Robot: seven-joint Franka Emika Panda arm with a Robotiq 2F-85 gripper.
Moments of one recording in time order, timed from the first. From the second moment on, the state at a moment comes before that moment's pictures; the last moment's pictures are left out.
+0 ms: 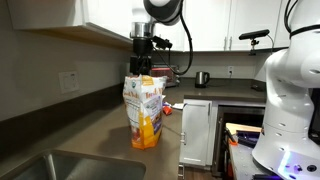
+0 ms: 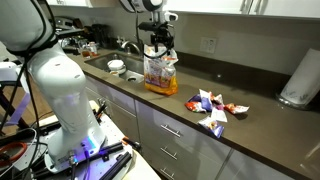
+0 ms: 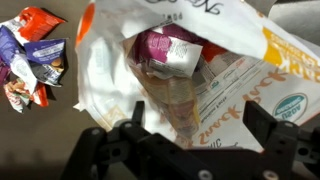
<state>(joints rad) 0.05 -0.16 0.06 -2.29 -0.03 2.22 0.06</state>
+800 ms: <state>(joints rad) 0.06 -0.03 0.02 -2.25 0.05 2.12 -0.13</state>
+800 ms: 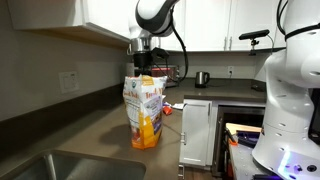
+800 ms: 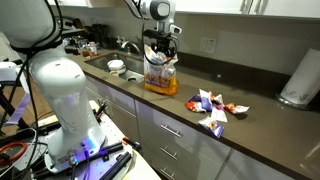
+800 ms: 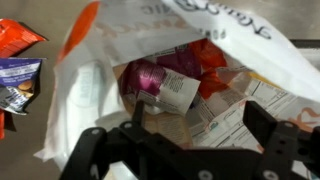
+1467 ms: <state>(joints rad) 0.07 0.18 0.09 -2.46 0.11 2.60 -0.15</state>
